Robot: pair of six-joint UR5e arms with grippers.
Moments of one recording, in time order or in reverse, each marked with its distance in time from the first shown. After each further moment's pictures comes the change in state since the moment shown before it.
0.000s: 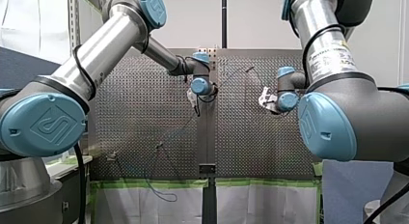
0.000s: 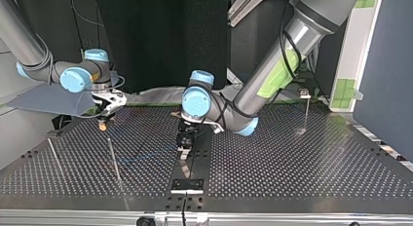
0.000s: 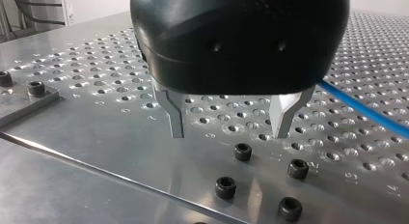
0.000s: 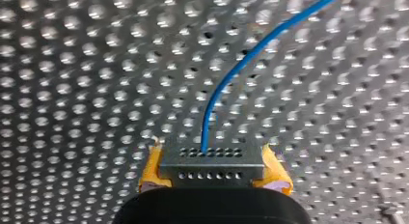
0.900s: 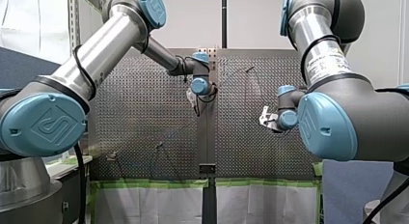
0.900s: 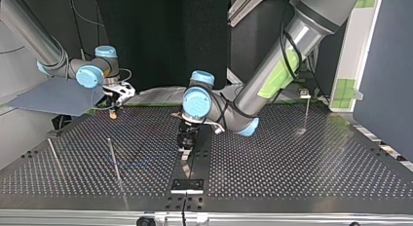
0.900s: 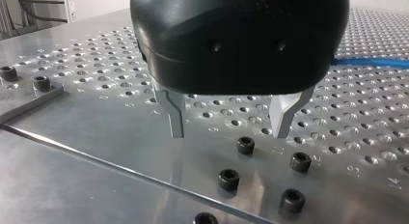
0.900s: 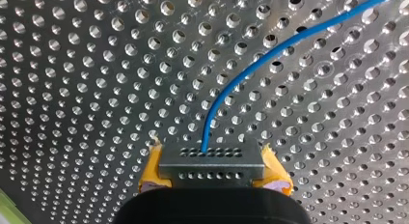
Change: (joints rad) left arm 0.003 0.000 0.000 0.002 -0.006 -0.003; right arm -0.009 0.119 0.024 -0.049 0.003 -0.058
